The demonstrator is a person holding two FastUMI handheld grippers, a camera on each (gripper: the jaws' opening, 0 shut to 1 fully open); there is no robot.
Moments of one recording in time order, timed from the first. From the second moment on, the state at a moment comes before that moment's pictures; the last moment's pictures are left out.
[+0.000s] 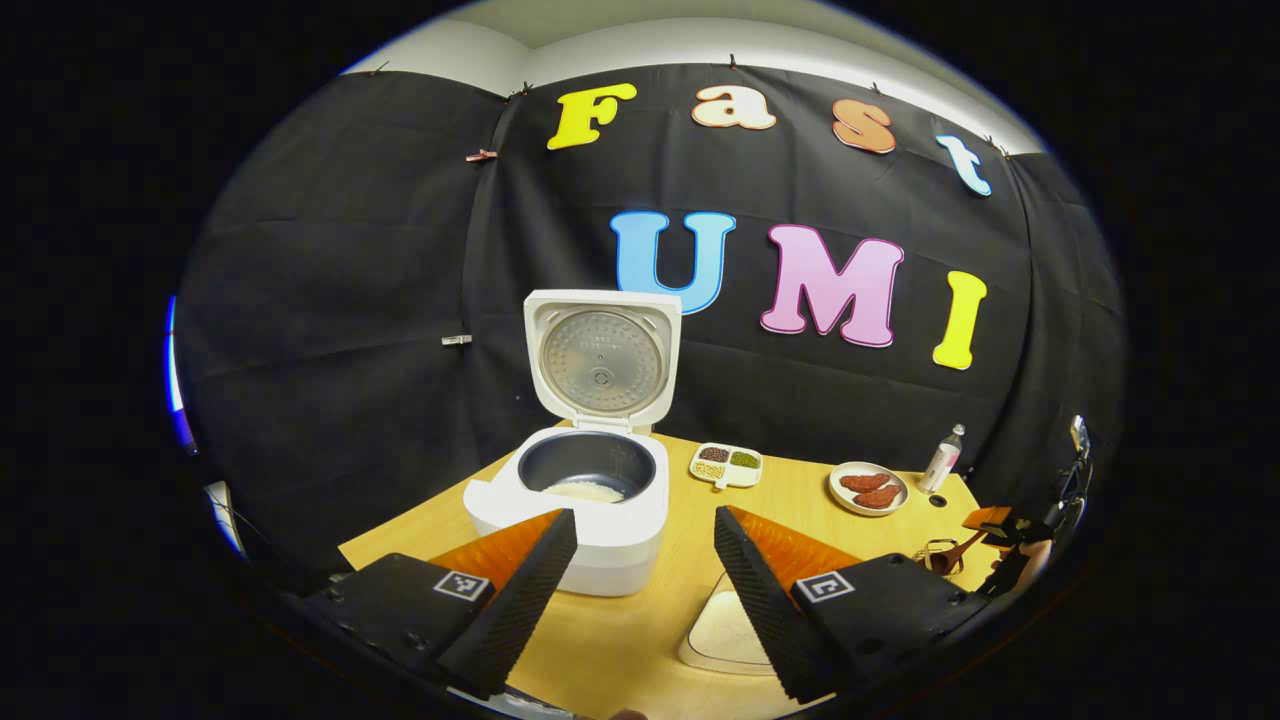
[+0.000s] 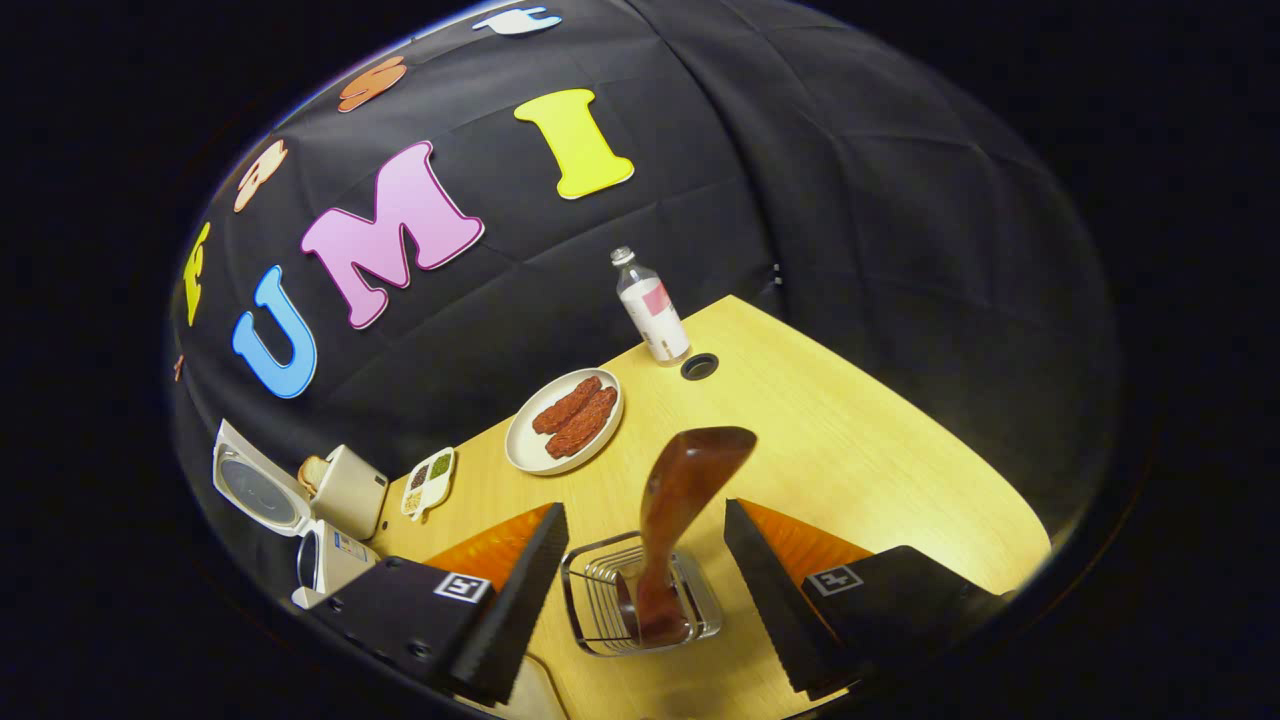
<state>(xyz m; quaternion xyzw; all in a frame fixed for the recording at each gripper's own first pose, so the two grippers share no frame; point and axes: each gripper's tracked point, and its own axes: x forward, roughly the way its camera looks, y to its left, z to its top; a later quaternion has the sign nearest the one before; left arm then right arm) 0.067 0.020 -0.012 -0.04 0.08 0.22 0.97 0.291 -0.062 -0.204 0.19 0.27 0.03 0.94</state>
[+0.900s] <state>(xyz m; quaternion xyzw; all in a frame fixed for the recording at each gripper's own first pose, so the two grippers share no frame) 0.158 0.173 0.179 0.01 -0.03 0.21 0.98 0.153 -0.137 -0.169 0.09 0.27 -0.06 0.96</state>
